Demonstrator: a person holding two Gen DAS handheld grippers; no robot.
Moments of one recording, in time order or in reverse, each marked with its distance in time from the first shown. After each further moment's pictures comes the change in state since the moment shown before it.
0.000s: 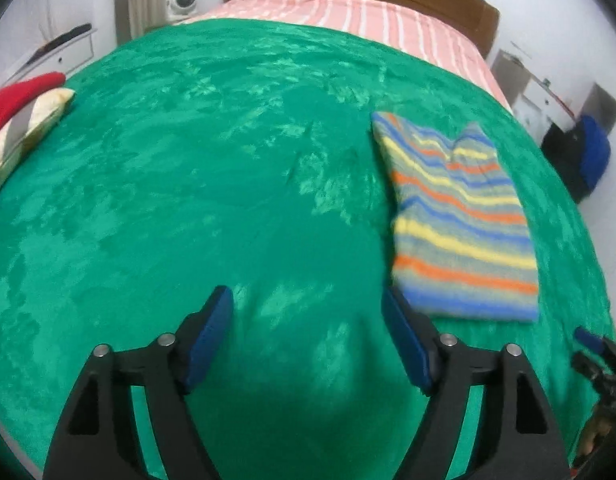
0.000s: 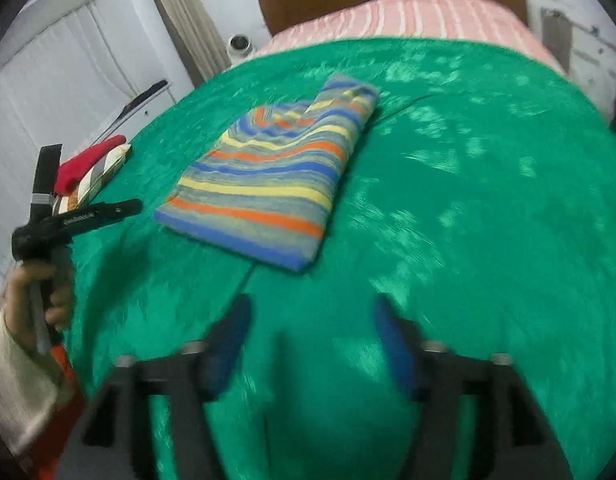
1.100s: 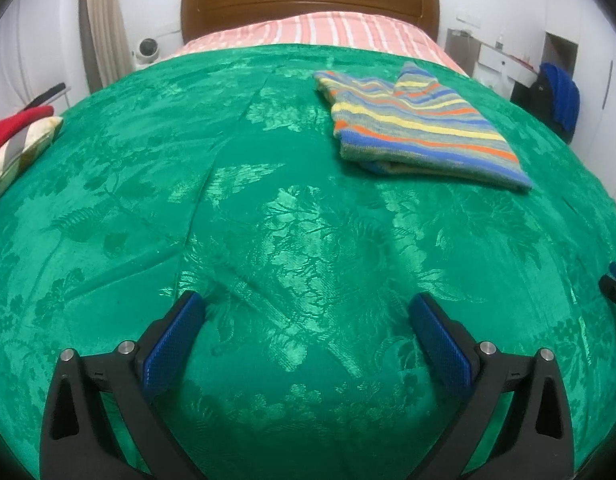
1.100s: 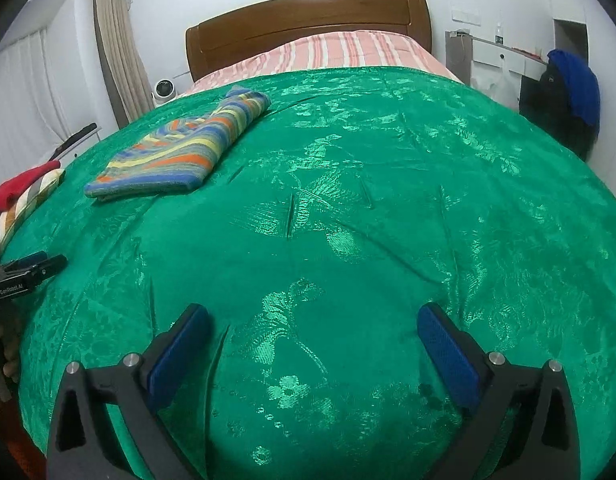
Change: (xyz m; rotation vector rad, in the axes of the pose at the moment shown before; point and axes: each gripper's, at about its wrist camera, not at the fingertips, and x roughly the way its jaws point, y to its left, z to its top) left arm 0.019 -0.028 -0.090 0.191 -0.131 0.004; right arm -0.023 -0.016 -0.097 0.108 -0.181 -0.296
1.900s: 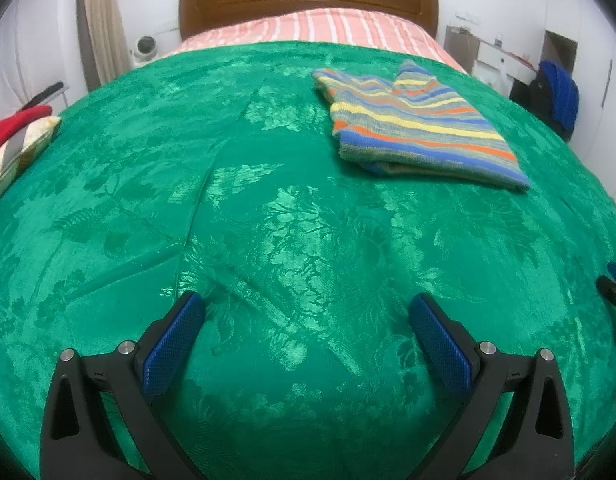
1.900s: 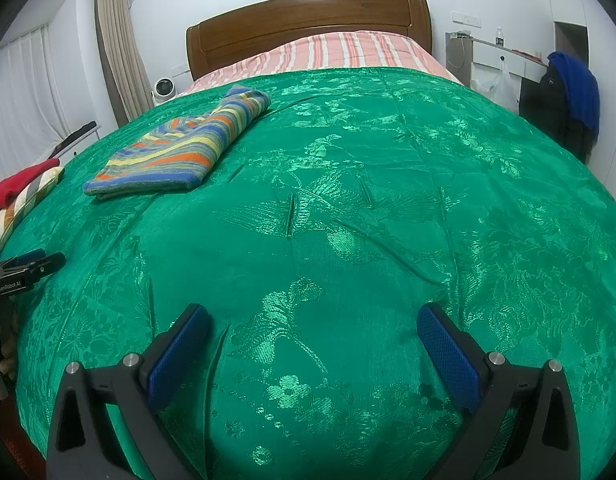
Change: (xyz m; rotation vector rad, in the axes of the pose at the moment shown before) left arm -0.004 0.002 0.006 -0.001 0.031 -0.020; right arm -0.001 0.000 0.000 -0.005 0.003 -0.005
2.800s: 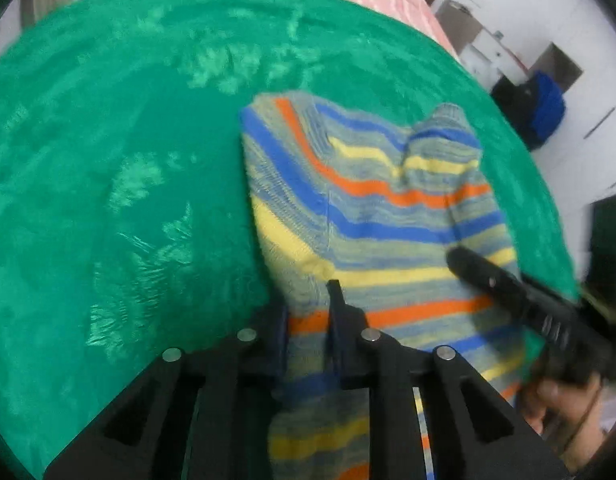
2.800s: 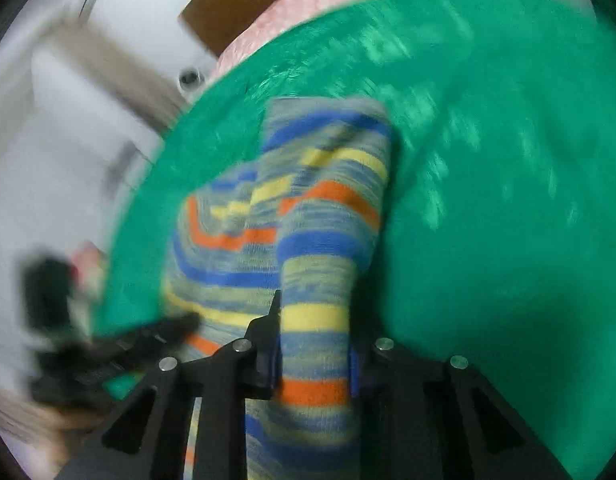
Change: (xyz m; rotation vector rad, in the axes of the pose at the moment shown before) left arm 0.148 -0.016 0.186 -0.081 0.254 -0.227; right arm 0.207 0.093 0.207 0.116 0.243 0.292
